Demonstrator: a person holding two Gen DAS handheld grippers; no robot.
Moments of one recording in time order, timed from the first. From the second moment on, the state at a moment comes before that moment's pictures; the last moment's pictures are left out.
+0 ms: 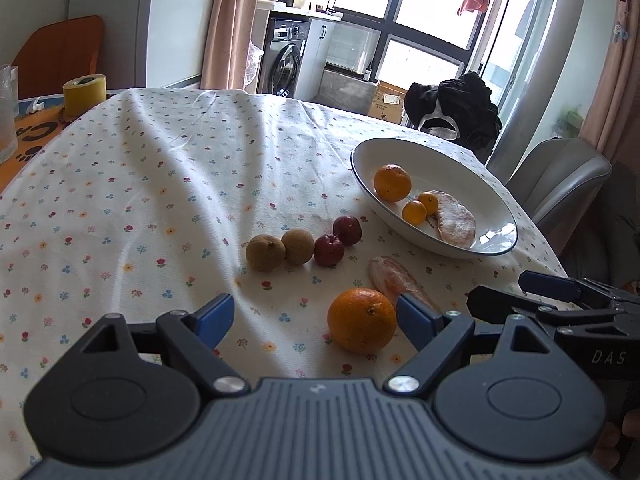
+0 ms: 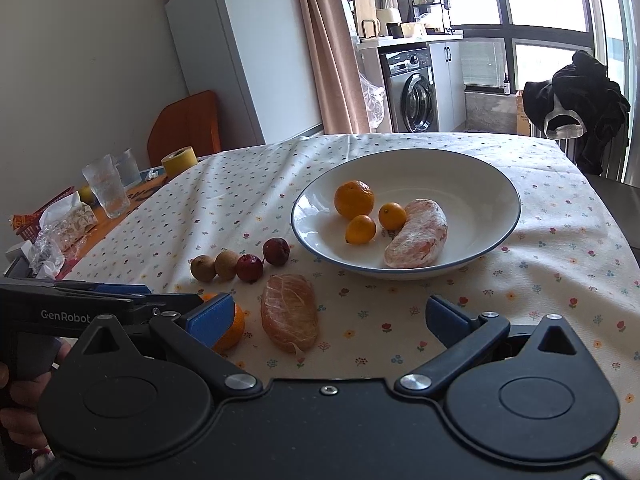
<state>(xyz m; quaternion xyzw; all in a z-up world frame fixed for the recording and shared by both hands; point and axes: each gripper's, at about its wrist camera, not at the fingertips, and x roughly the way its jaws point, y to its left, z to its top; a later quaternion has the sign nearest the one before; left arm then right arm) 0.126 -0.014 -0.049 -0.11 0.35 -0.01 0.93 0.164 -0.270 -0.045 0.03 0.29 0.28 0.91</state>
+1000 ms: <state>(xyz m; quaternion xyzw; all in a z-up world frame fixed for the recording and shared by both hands) 0.137 -0.020 -0.066 -0.11 0.36 -0.05 0.93 0.172 -0.246 -0.057 -0.01 0.31 0.31 0.90</state>
